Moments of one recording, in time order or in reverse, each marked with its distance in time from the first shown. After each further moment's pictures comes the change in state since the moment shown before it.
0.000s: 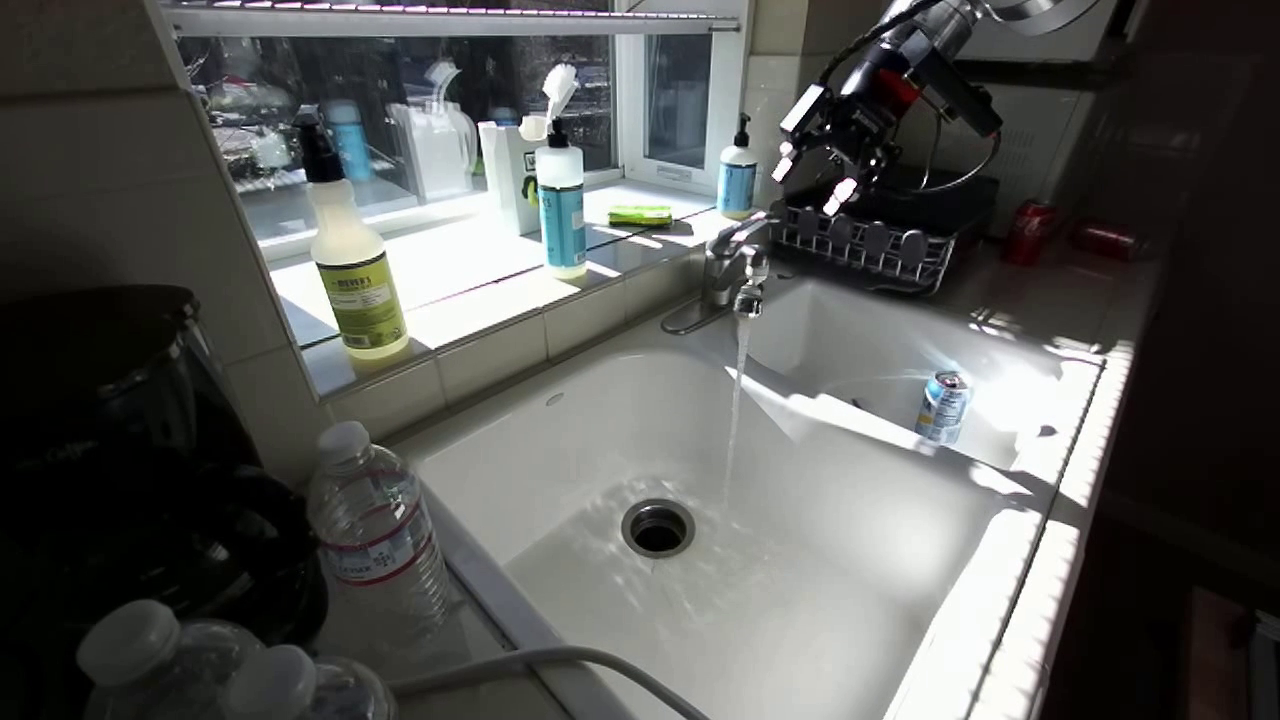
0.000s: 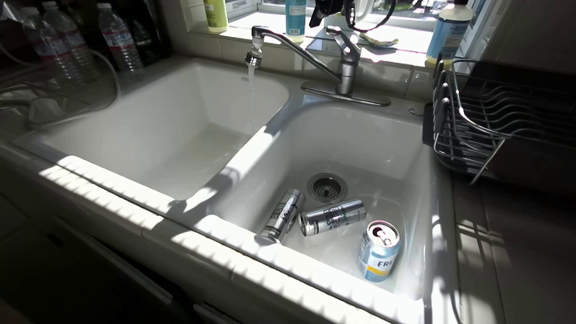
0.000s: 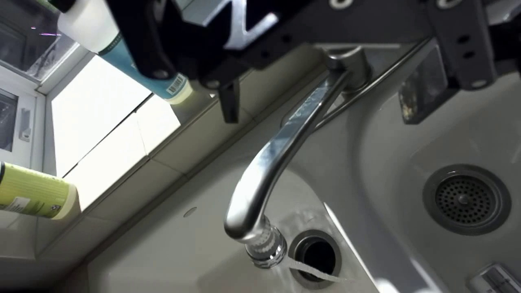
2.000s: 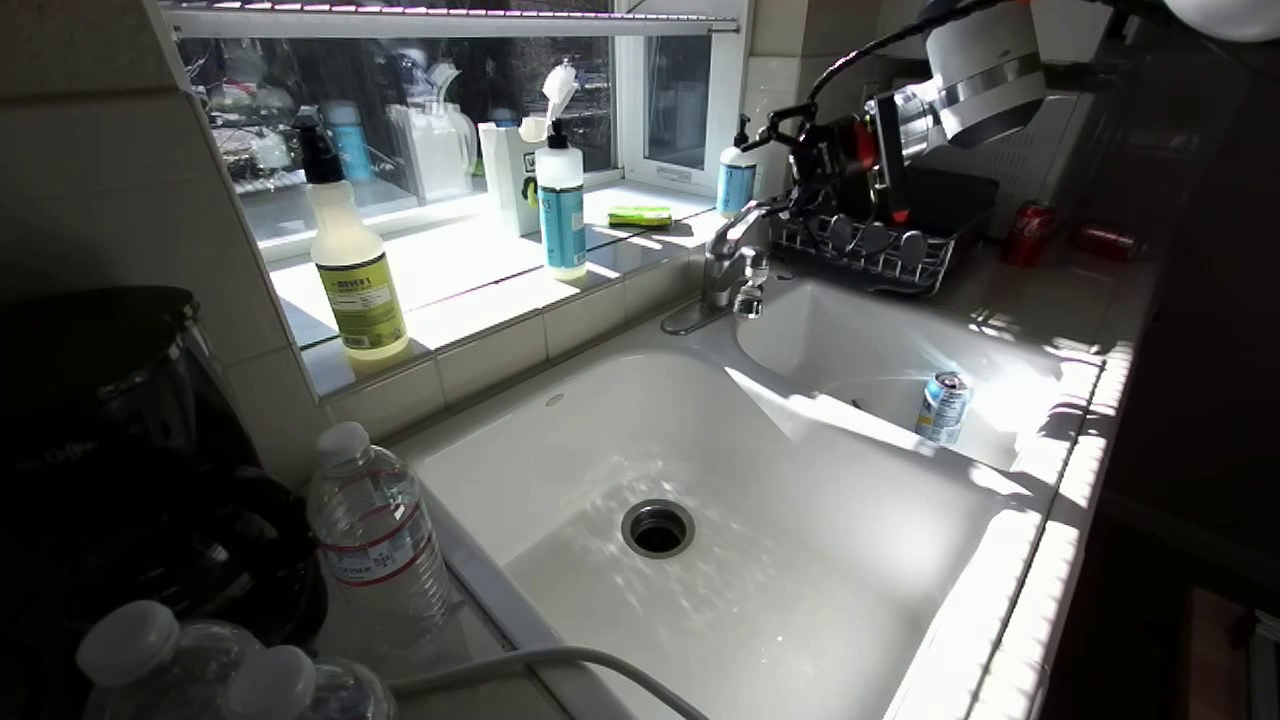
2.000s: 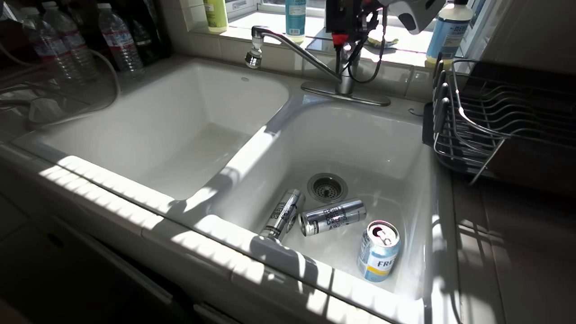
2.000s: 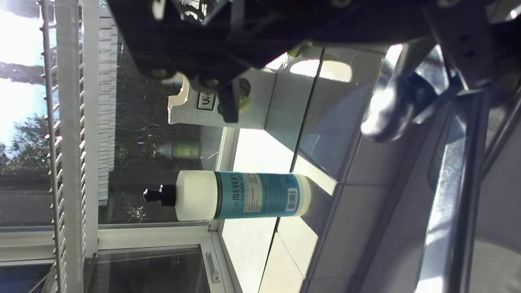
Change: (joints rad) arm -0.119 0.264 -0.031 0.093 0.865 0.001 -0.264
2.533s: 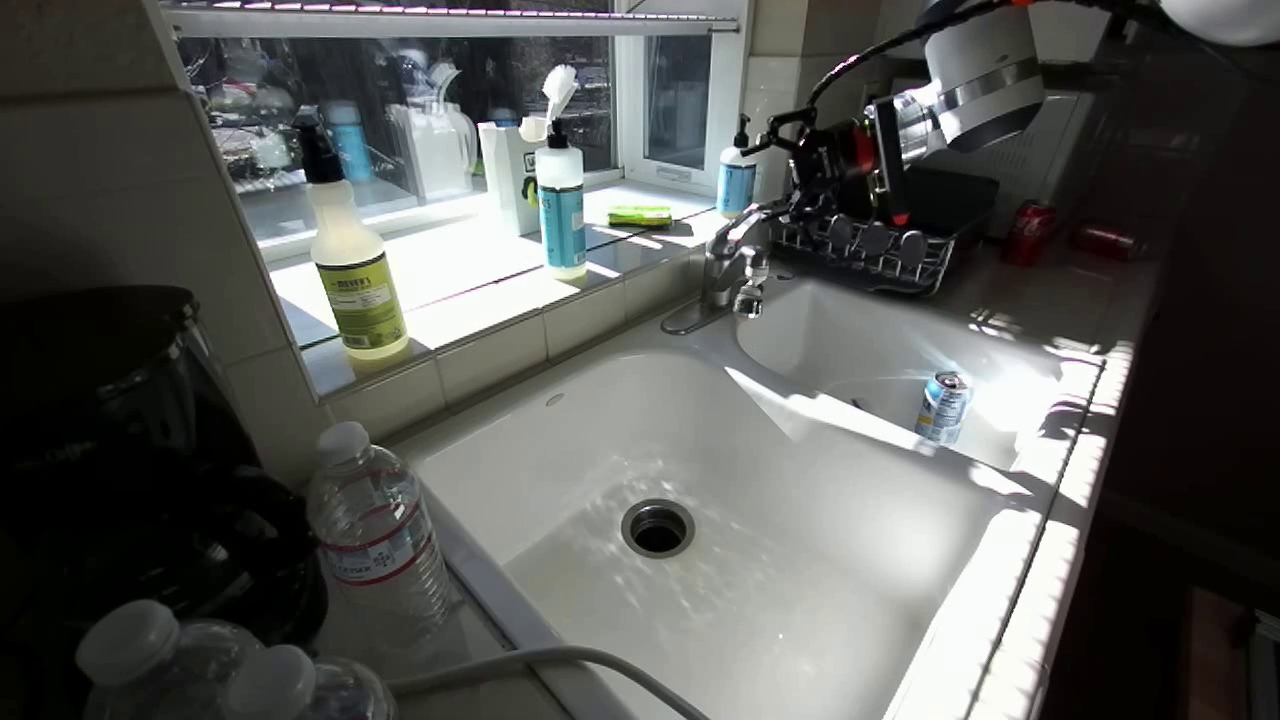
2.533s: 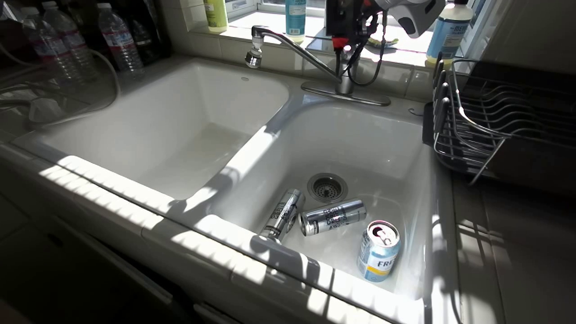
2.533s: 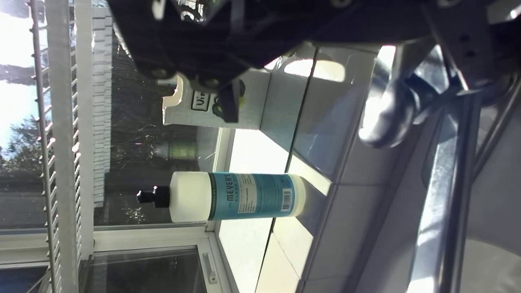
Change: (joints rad) arm -0.002 0.007 0.000 -0.003 0.000 0.000 0.001
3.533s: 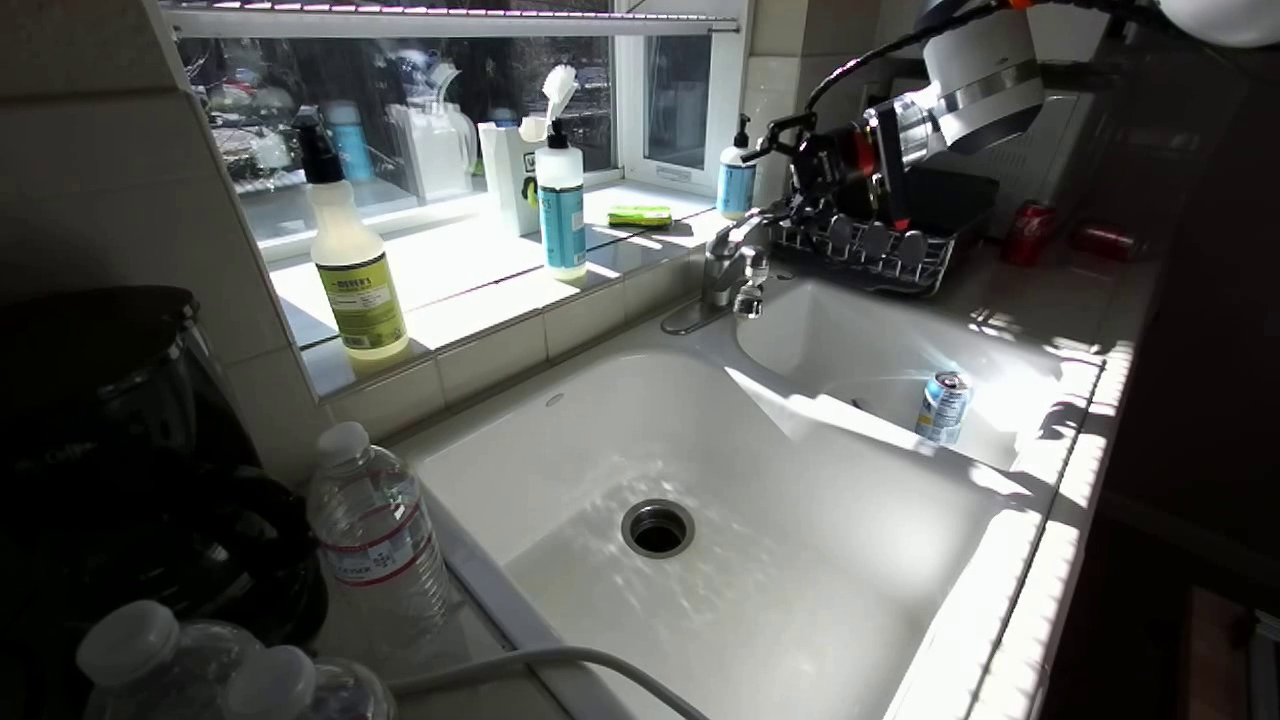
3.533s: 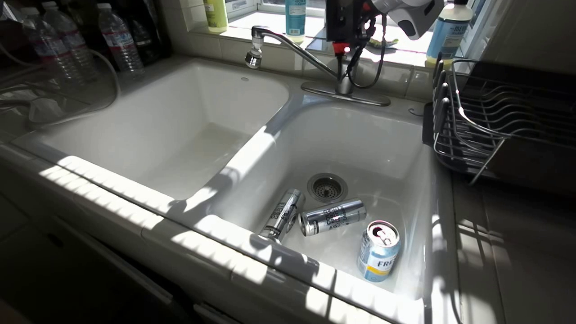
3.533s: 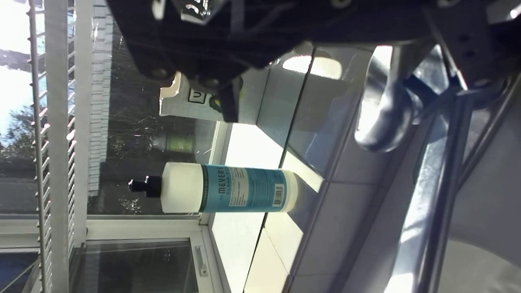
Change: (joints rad) arm 0.000 -0.001 0.001 -0.007 -0.018 -0.002 -0.037
